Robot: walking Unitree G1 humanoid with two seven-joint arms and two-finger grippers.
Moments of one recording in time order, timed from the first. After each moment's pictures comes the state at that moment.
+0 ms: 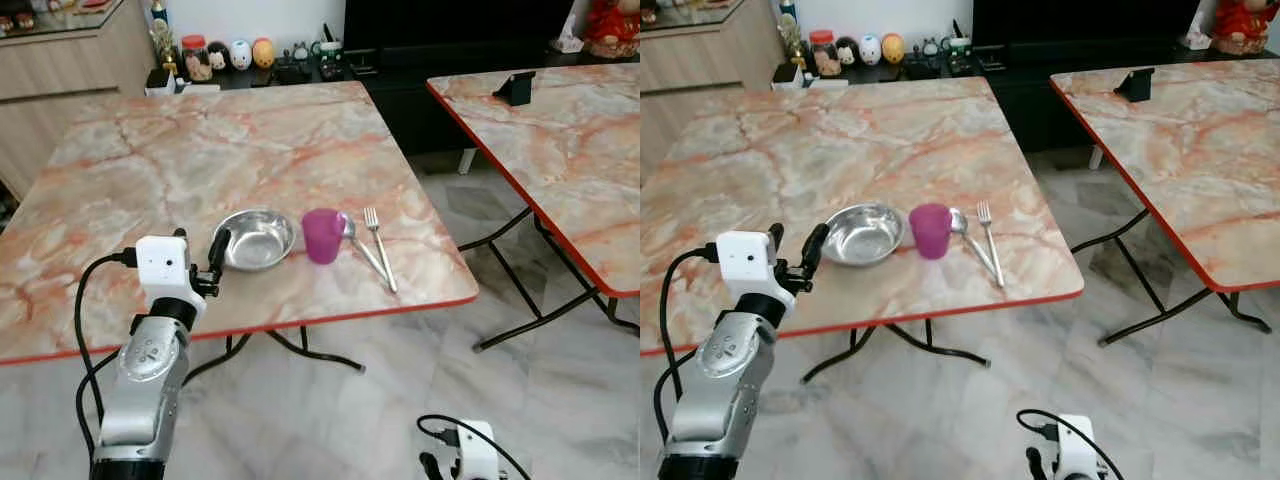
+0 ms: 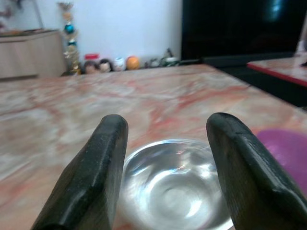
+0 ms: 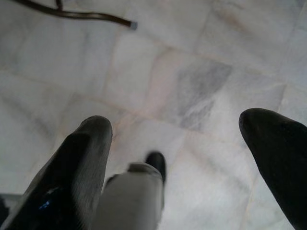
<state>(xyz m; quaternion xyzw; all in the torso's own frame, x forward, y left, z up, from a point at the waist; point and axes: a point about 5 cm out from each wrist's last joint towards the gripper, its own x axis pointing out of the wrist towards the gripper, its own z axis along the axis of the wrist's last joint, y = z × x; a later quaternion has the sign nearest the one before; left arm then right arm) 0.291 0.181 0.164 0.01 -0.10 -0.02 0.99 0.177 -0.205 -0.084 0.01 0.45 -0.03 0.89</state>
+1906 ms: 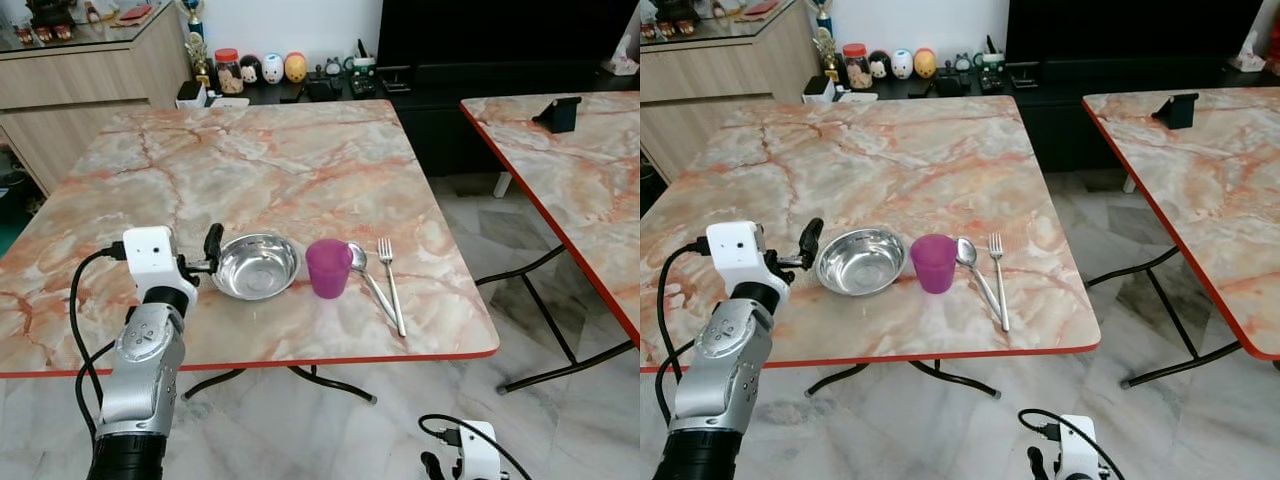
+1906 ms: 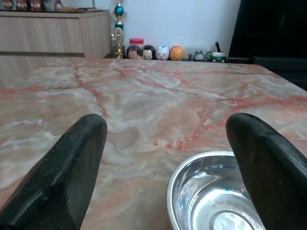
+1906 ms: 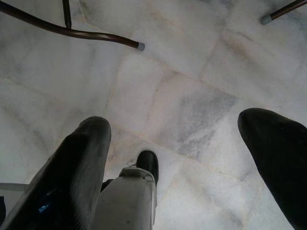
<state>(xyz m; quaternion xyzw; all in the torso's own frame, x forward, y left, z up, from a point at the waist) 0.306 0.195 0.157 -0.02 -0.08 0.03 1.00 0.175 -0.208 -0.084 0.02 0.45 -0.04 0.89</state>
